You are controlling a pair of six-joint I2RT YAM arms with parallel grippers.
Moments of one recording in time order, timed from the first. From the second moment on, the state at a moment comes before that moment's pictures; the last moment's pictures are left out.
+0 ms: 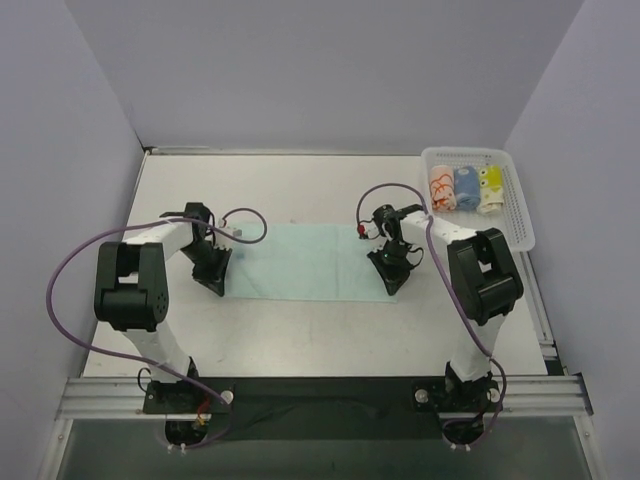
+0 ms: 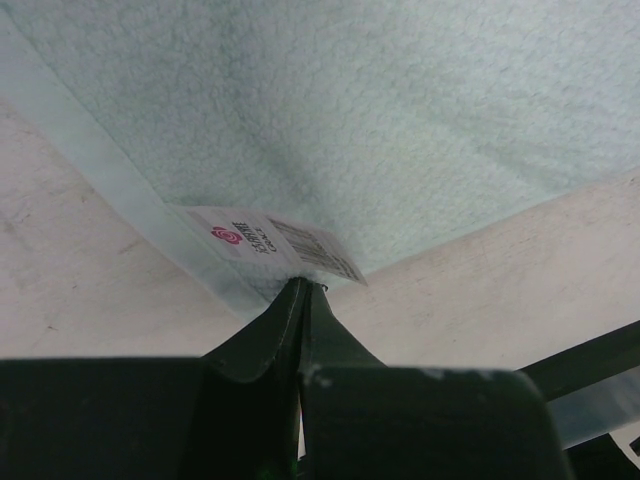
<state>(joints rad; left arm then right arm) -0.04 1.78 1.09 -0.86 0.26 0.26 0.40 1.88 1.19 -0.89 -0.10 -0.13</state>
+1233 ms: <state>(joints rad) 0.11 1.95 1.76 -1.05 0.31 0.47 0.33 1.98 1.74 -0.98 -0.06 -0.16</state>
